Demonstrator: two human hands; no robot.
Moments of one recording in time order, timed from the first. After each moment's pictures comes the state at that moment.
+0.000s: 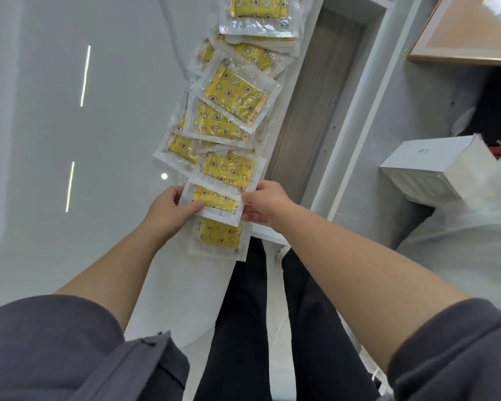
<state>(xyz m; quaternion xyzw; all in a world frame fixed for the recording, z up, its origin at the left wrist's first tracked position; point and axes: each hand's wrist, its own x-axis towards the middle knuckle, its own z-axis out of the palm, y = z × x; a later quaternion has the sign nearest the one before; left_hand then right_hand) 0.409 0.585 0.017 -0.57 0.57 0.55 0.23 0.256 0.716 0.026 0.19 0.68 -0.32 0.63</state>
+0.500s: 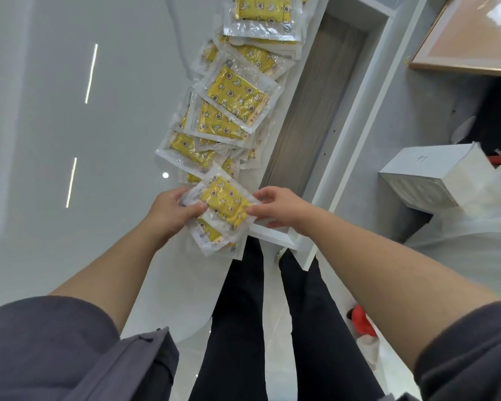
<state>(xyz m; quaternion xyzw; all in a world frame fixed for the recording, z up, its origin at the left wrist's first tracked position) 0.403 0.596 0.034 -0.56 0.51 0.62 0.19 0.232 0.754 0.028 -0.01 0.67 -0.22 0.71</state>
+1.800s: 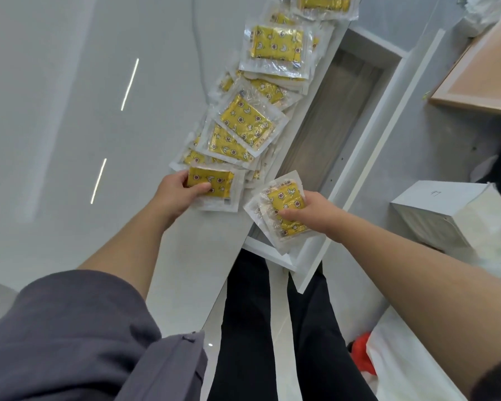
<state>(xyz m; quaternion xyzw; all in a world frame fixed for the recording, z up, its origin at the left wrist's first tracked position) 0.358 0.576 0.053 -0.58 0.55 0.59 0.12 0.166 0.766 0.058 -0.05 0.69 -0.22 0.68</state>
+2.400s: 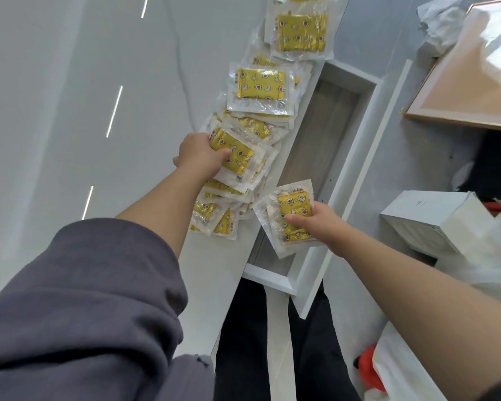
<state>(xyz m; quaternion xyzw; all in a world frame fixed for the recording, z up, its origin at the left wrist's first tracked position) 0.230 0.517 0.046 -0.56 0.71 0.40 0.16 0.143 0.754 0.053 0.04 0.72 -0.30 0.62</state>
